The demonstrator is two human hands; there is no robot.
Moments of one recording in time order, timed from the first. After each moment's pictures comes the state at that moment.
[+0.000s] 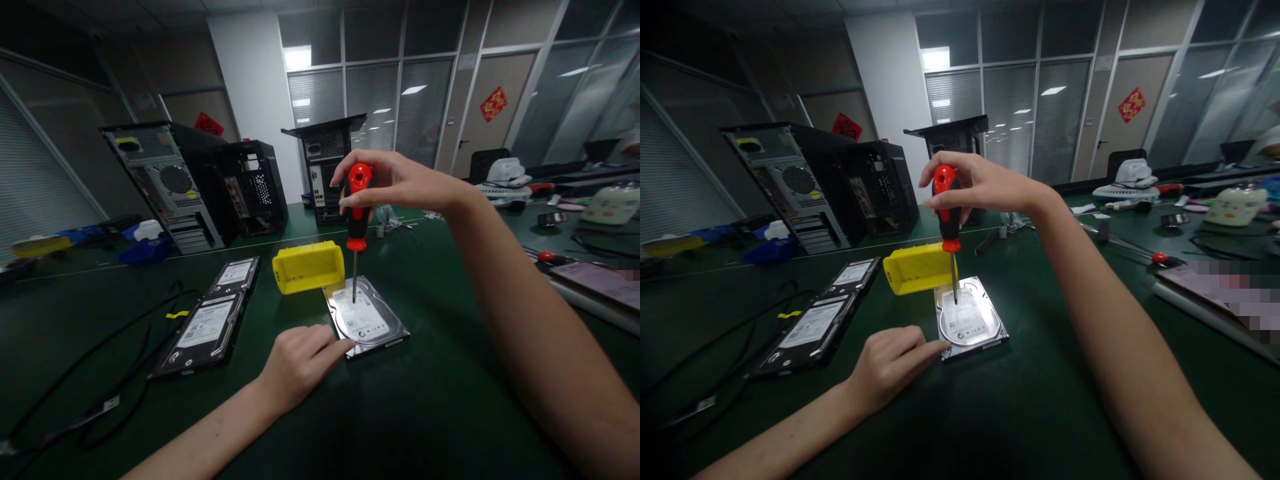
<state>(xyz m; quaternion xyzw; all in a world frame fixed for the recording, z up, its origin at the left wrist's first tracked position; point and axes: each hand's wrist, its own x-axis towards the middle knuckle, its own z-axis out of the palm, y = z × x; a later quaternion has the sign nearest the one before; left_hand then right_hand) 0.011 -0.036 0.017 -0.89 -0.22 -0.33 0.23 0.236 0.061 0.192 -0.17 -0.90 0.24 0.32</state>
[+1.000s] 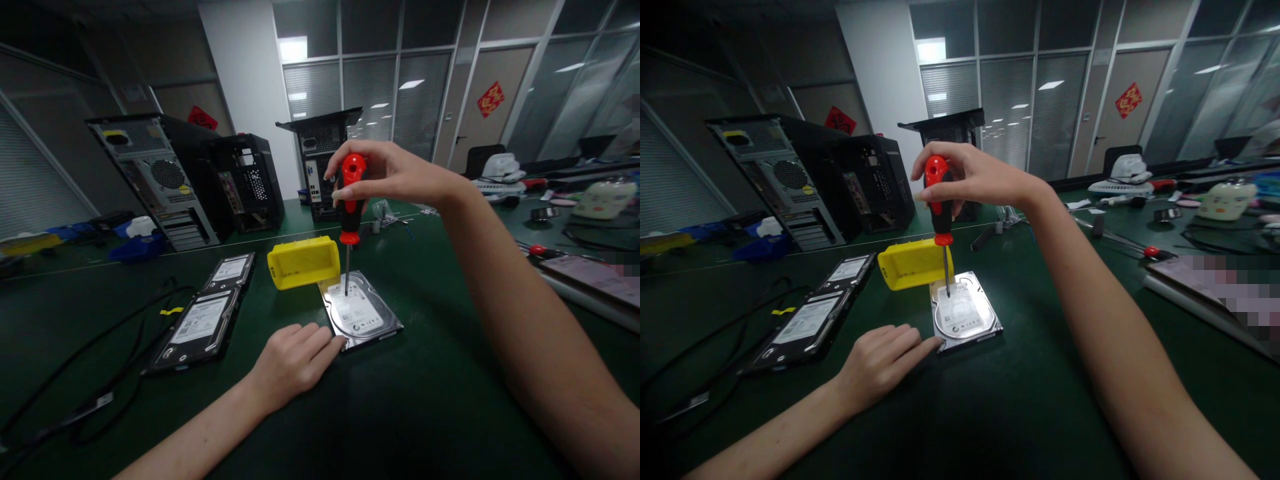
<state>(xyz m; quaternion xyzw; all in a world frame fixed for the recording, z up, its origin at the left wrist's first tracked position) 0.012 -0.044 0.025 -0.89 -0.21 -0.26 0.31 0.236 0.060 0.191 -0.16 -0.91 0.20 0.33</state>
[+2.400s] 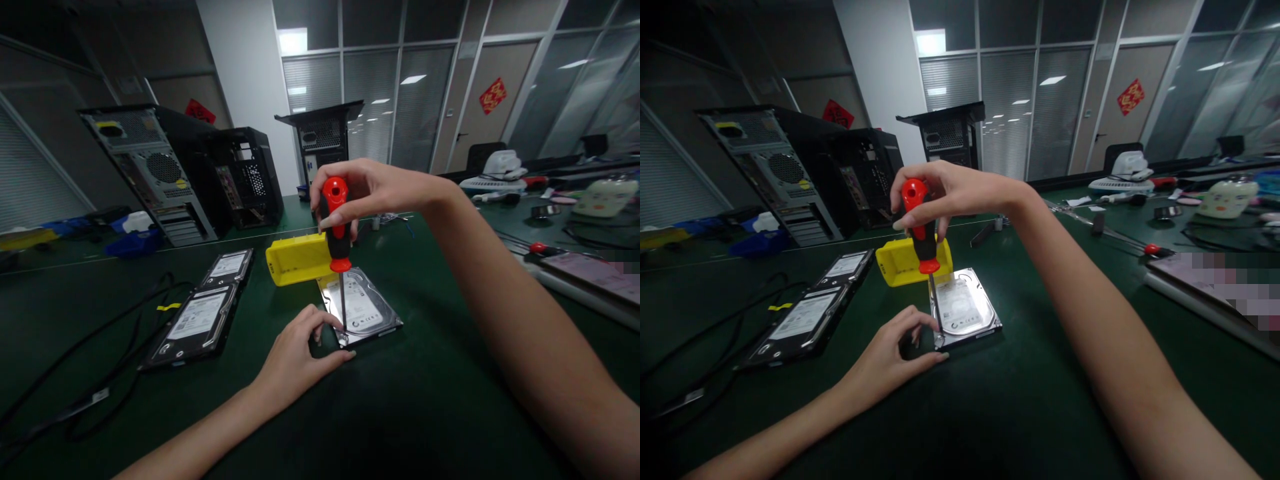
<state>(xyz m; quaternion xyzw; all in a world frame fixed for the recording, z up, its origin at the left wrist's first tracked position) 0.019 -0.045 0.018 -0.81 -0.49 -0.25 -0.21 0.216 0.057 0.186 -0.09 -0.92 0.32 0.20</state>
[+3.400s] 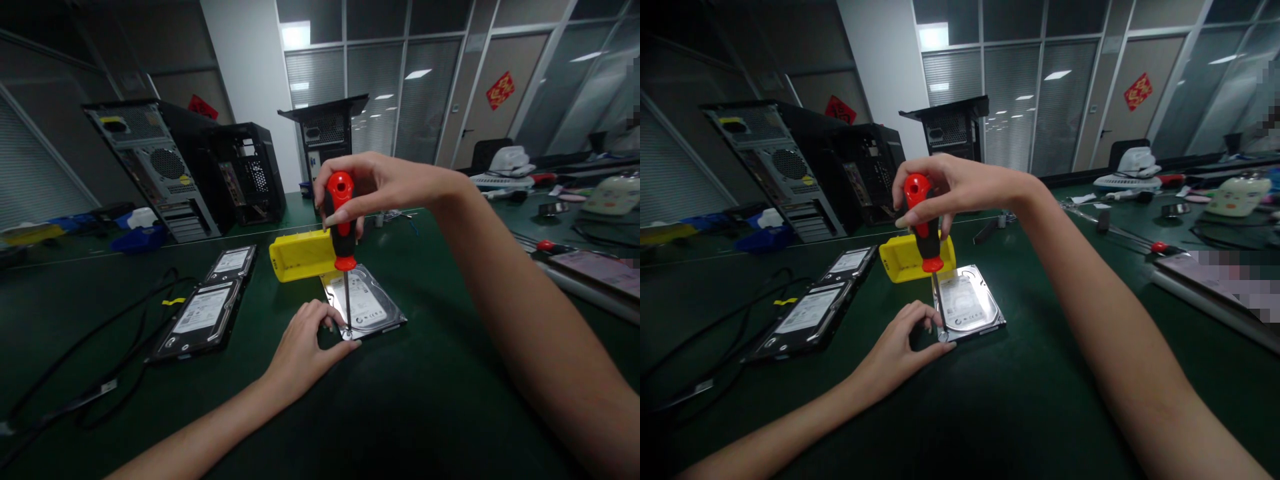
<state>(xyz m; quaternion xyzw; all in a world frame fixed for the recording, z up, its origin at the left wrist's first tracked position) 0.027 -0.043 0.017 -0.78 -0.51 -0.25 -0.24 0.215 0.055 0.186 -0.08 -0.94 0.29 0.19</state>
